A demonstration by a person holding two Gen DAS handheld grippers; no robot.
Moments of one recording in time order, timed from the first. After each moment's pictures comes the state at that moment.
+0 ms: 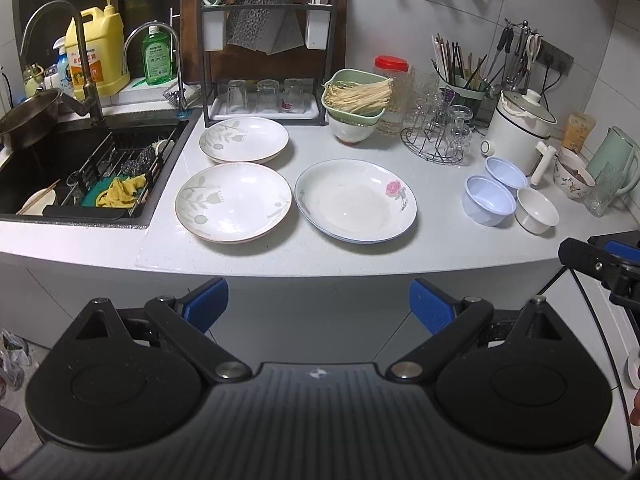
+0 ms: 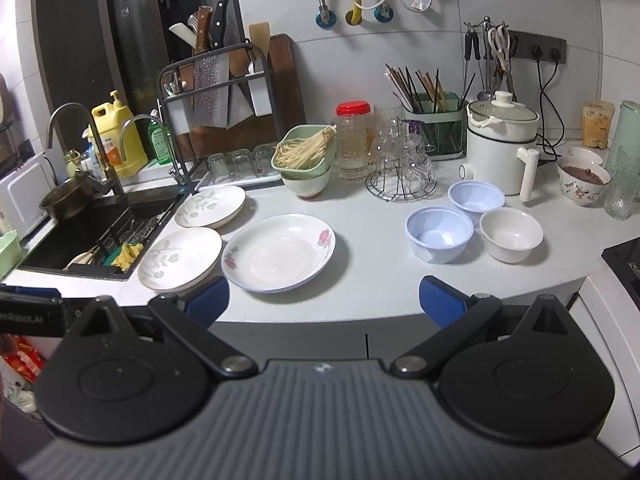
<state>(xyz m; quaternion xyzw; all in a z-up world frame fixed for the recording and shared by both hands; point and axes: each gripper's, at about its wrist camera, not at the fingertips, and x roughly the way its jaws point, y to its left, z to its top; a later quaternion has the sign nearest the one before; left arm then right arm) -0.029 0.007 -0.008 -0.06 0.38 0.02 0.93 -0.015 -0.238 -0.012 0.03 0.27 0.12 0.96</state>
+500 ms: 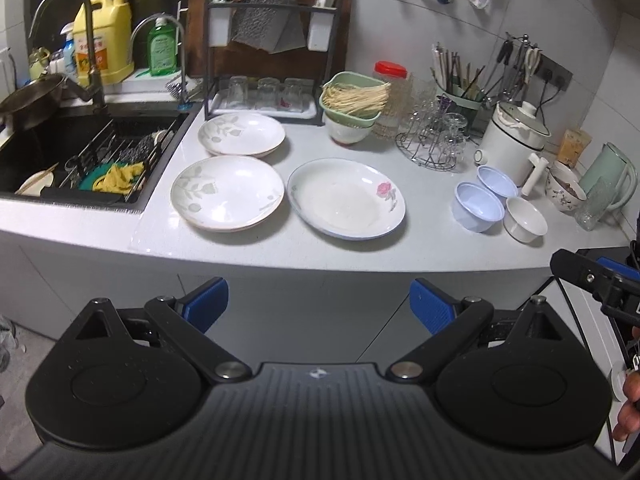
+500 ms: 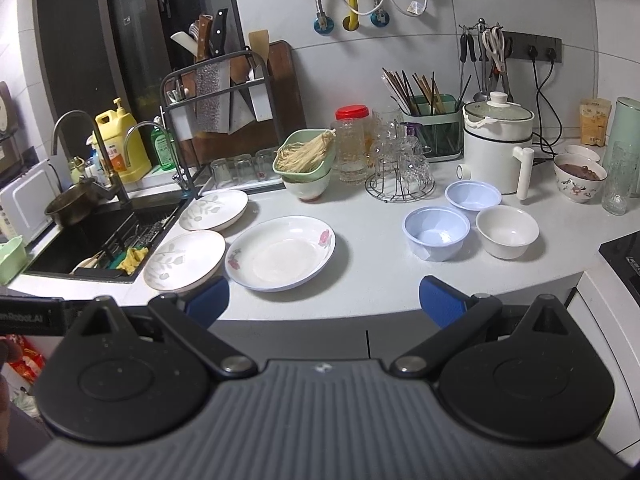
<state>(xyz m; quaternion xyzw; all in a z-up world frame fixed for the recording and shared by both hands) -0.052 -0.001 -0.015 -0.09 0.37 0.03 0.93 -0.029 -0.247 -0.015 0.04 0.27 0.12 0.96</state>
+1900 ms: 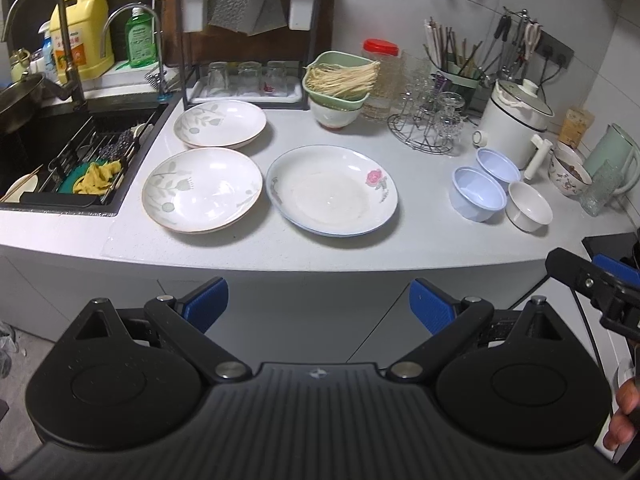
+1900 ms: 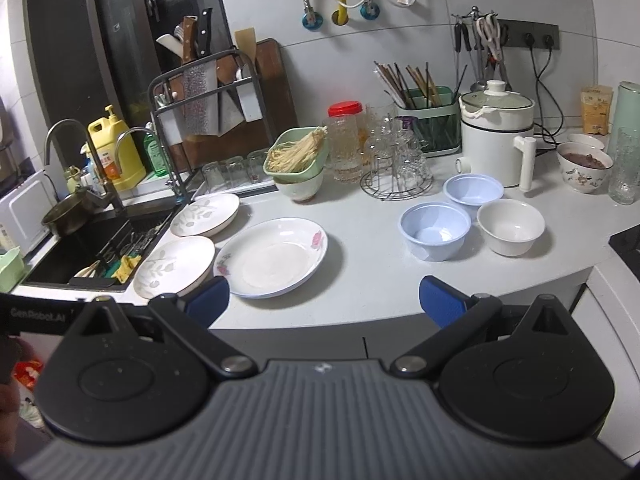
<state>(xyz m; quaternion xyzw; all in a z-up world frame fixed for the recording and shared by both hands) 0.003 -0.018 -0.029 -0.07 0.40 0.01 0.92 -0.003 -0.261 -0.032 0.06 0.26 0.13 0.95</state>
